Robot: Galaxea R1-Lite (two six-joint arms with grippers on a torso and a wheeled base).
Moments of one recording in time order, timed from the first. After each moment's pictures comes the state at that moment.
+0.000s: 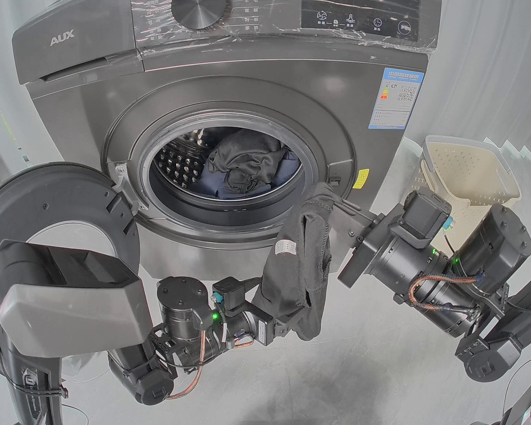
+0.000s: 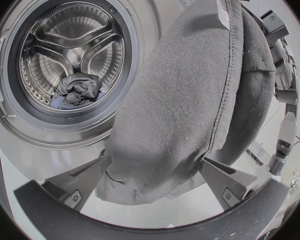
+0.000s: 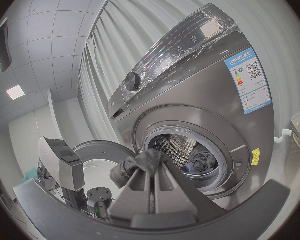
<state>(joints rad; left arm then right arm) -0.68 2.24 -0.55 -1.55 -0.11 -0.10 0.80 1.79 -0.56 -1.54 0.03 0.17</state>
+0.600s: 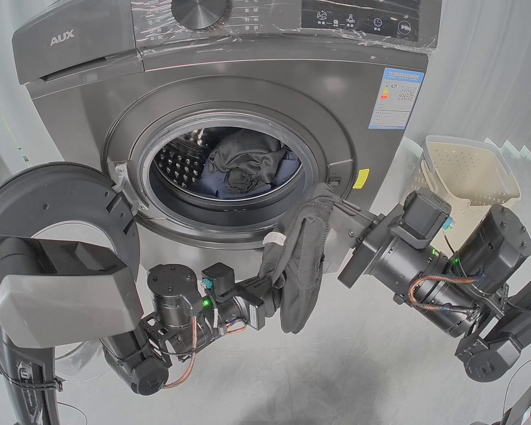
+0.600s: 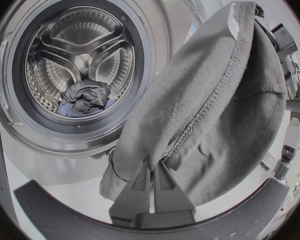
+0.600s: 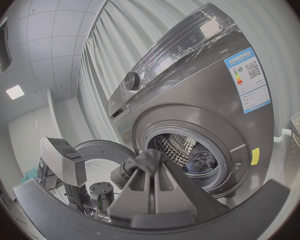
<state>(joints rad) -0.64 2.23 -0.58 -1.55 -0.10 -0.10 0.80 1.79 -0.56 -1.54 0.03 0.17</state>
